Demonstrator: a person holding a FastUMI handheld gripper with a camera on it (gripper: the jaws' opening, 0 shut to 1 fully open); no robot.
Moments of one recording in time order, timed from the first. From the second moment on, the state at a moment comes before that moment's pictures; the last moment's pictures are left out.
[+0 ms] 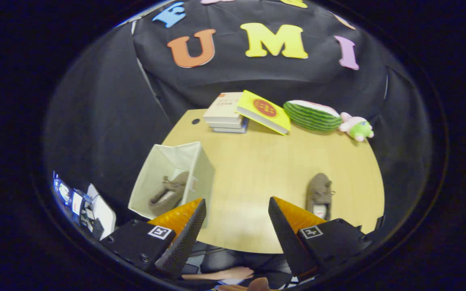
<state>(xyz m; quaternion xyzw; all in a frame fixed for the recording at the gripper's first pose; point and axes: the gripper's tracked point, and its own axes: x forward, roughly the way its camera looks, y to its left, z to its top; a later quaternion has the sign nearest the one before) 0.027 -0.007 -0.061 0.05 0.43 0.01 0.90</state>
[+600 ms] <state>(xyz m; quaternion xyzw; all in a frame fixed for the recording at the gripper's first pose) 0.012 -0.183 -0.184 0.10 0.54 -0.09 0.83</state>
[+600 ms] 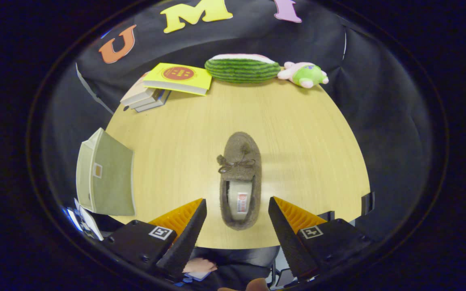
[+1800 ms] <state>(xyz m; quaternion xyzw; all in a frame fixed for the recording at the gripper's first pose) 0.018 -0.202 -0.272 0.15 0.61 -0.09 0.77</state>
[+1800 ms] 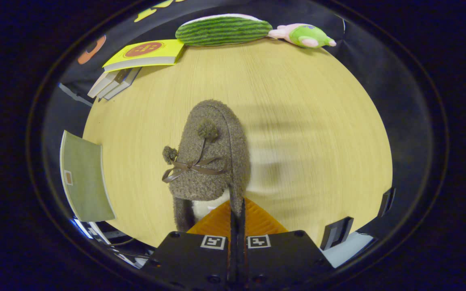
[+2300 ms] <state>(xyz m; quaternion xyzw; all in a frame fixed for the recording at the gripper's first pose) 0.001 -0.106 -0.214 0.21 0.59 -0.04 0.78</state>
